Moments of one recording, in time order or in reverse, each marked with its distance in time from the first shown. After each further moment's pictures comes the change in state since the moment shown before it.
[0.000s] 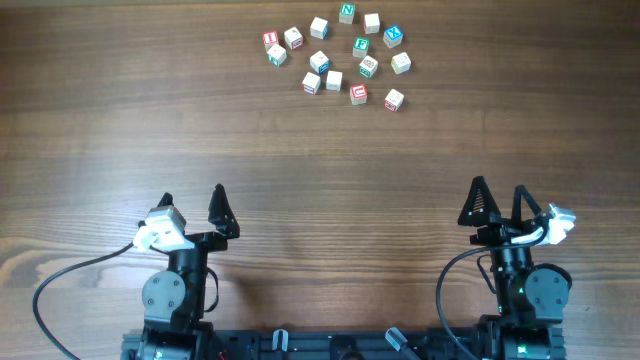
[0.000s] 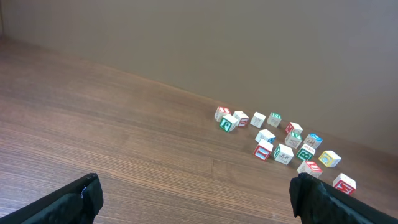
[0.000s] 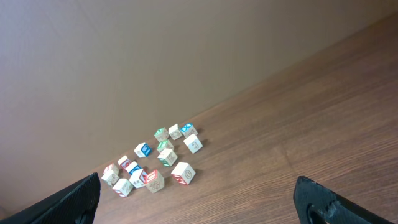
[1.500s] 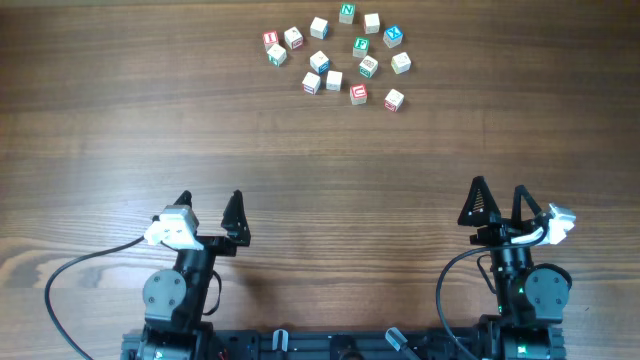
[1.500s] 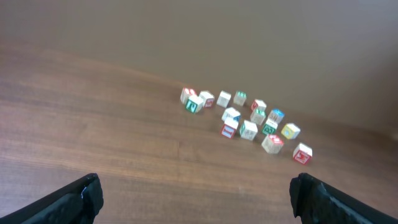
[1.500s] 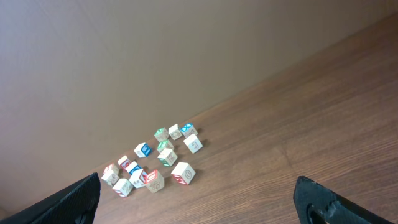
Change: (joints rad) left arm 0.000 0.000 0.008 -0.044 0.174 0.000; right arm 0.000 0.000 0.000 0.000 0.000 0.000
